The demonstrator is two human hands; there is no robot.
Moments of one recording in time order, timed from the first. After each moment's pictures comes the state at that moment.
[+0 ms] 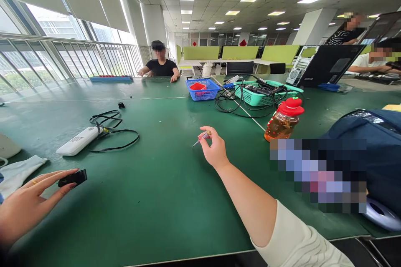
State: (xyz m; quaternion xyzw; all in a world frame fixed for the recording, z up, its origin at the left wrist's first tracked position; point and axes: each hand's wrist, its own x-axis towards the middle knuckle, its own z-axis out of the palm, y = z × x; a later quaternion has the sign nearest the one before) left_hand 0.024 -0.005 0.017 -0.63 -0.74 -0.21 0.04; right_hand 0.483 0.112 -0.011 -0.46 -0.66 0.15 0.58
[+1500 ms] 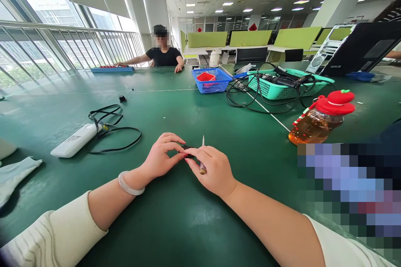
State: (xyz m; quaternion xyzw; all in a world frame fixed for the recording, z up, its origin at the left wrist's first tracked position) left_hand 0.251 0.132 -0.005 -0.84 -0.32 -0.44 -0.10; right_hand 0.446 0.082 -0.001 -0.39 -0.81 -0.03 0.44
